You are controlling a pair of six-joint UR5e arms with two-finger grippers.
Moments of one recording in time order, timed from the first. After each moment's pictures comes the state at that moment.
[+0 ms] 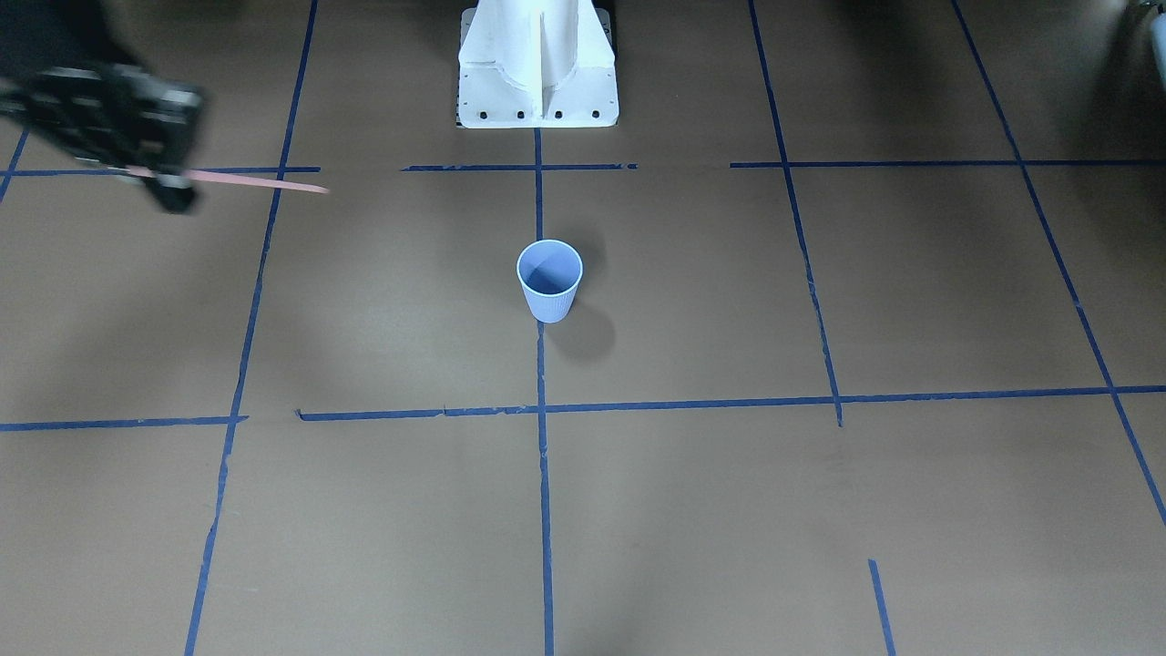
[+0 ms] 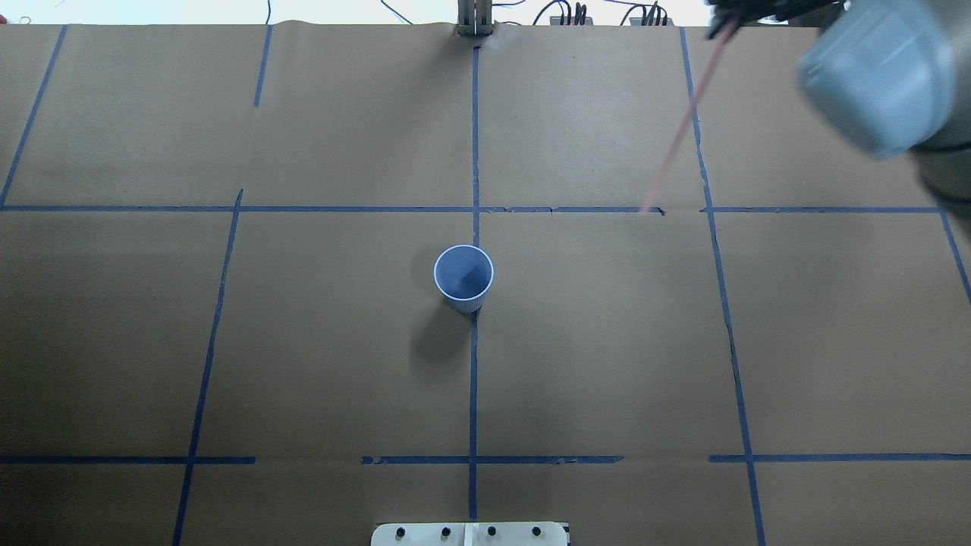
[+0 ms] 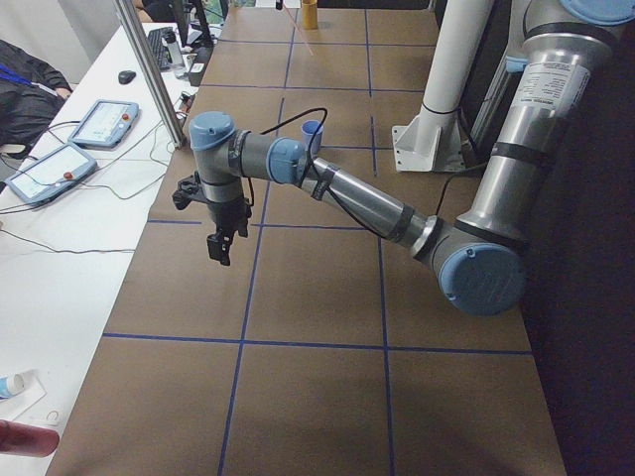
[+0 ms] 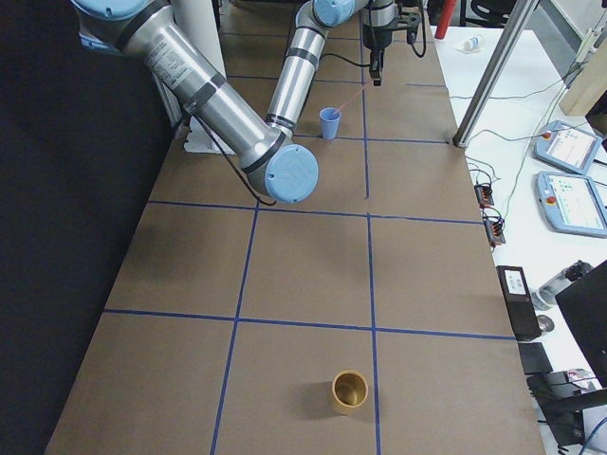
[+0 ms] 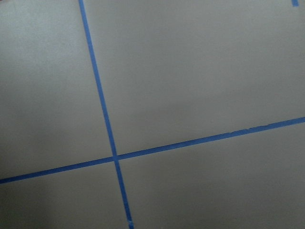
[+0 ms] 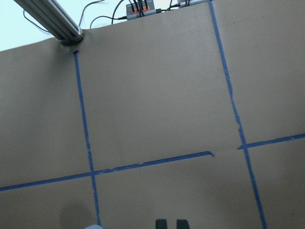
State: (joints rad) left arm -1.47 -1.85 -1.74 -1.25 -2.20 0.11; right arm 1.02 -0.72 1.96 -2.10 2.11 1.03
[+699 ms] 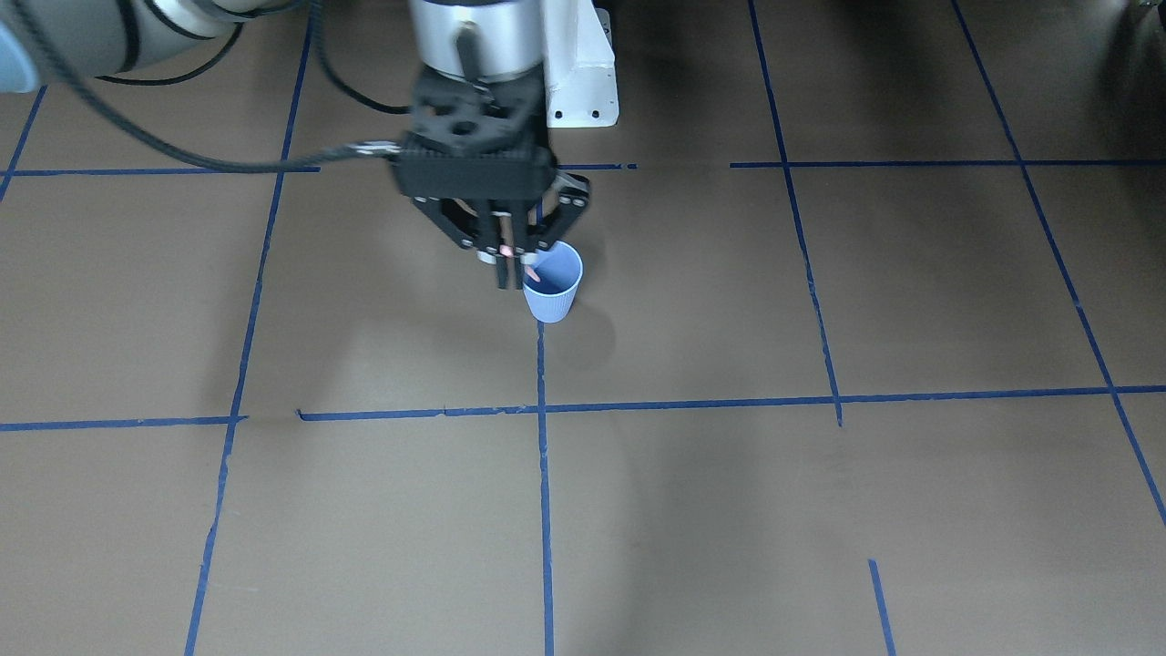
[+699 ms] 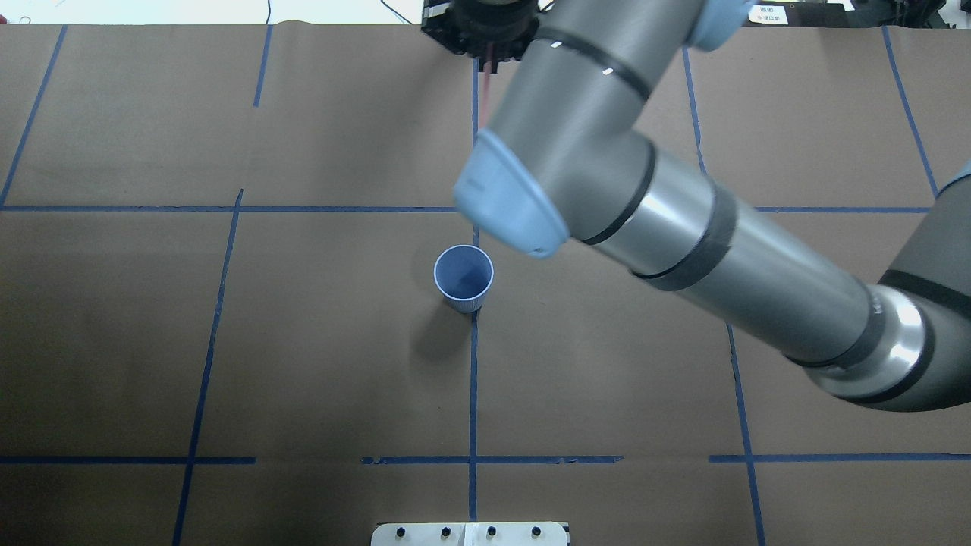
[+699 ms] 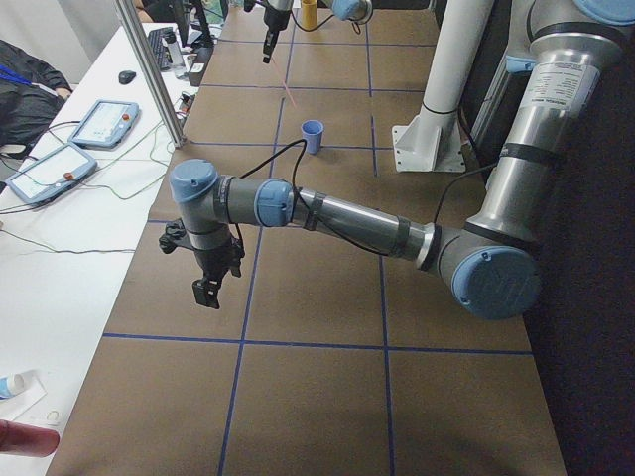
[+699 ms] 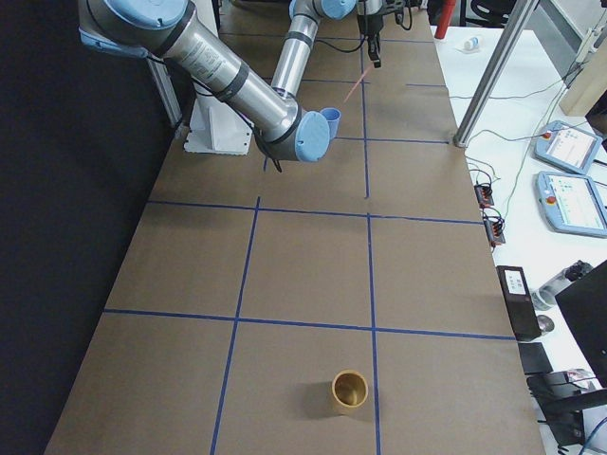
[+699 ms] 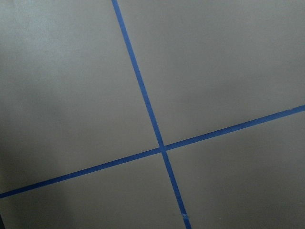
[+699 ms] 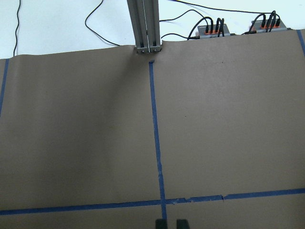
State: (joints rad) left arm -1.52 -1.83 -1.57 -1.37 -2.20 0.25; right arm 0.74 -0.46 1.62 -1.90 1.76 1.14
